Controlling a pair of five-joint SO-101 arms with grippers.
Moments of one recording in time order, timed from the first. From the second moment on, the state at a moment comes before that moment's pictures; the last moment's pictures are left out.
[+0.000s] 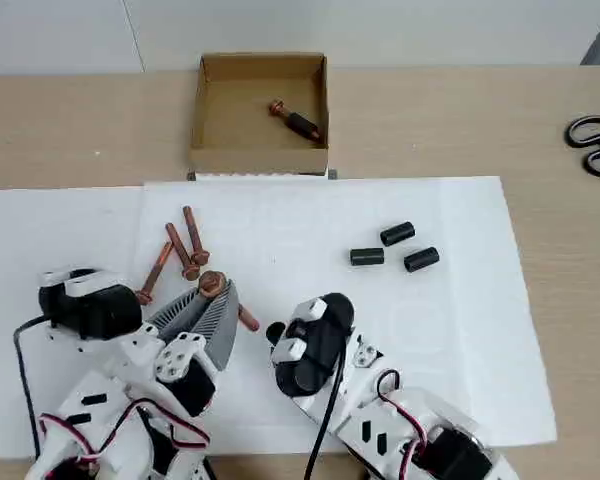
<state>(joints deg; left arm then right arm) 25.6 -103.5 59.7 69.8 32.5 -51.1 -103.6 75.3 65.8 3.5</state>
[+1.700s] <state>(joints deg) 35.3 -103.5 65.2 69.7 31.4 -51.3 -103.6 77.1 60.4 3.5</state>
